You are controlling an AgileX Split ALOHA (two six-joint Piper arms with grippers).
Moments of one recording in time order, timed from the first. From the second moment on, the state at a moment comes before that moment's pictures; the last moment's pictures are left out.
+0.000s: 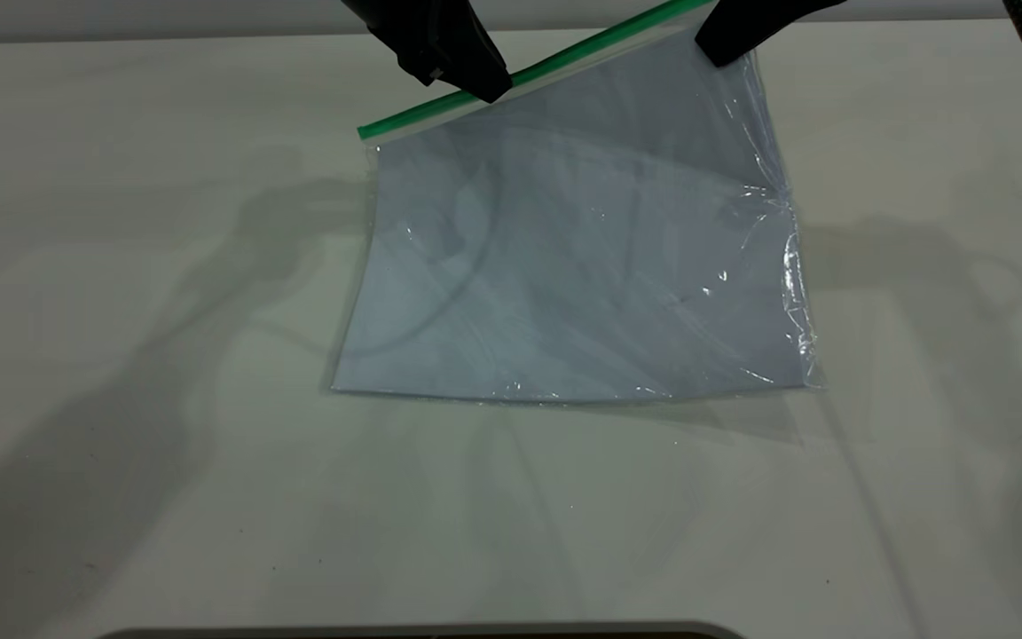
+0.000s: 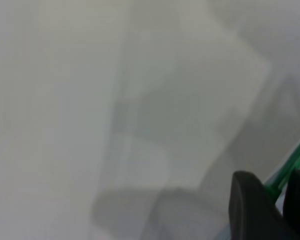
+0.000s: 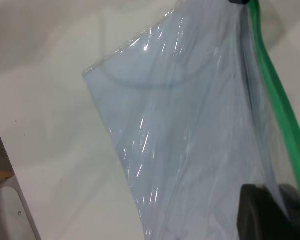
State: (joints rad) left arm -0.32 2.50 -1.89 -0.81 0.69 1.55; right arm 0.15 2.12 -1.42 0.88 0.88 -1.30
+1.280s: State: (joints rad) left arm -0.18 2.54 -1.89 -0.78 0.74 1.52; right arm 0.15 2.12 -1.42 0.93 0.87 -1.30
